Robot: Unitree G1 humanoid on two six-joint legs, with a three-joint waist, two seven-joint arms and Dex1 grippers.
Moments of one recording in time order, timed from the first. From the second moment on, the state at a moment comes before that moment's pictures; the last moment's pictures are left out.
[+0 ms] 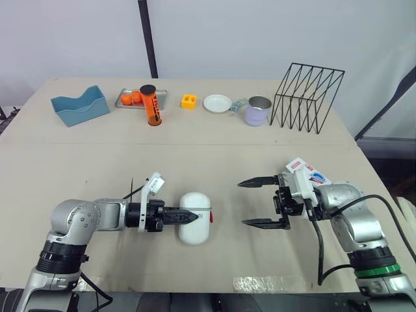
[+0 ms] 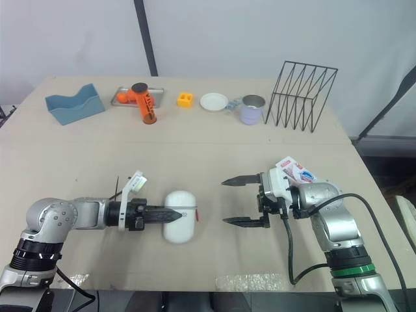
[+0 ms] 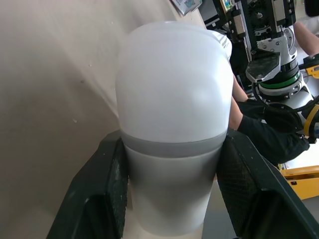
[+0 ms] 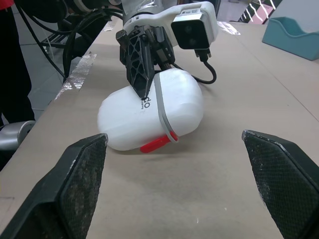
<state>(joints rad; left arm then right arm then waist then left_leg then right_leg) -0.38 0.52 -0.01 -0.14 -0.96 1.31 -0.76 -0.31 -0.66 0.04 -0.01 0.47 0.00 1.43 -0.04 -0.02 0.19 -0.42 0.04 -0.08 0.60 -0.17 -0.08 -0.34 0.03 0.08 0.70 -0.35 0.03</state>
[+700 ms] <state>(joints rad) -0.39 0.57 -0.12 -0.11 -0.82 1.11 -0.84 -0.31 -0.66 0.04 -0.04 0.48 0.06 1.43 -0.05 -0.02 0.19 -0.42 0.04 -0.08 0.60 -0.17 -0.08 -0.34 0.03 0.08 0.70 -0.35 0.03</state>
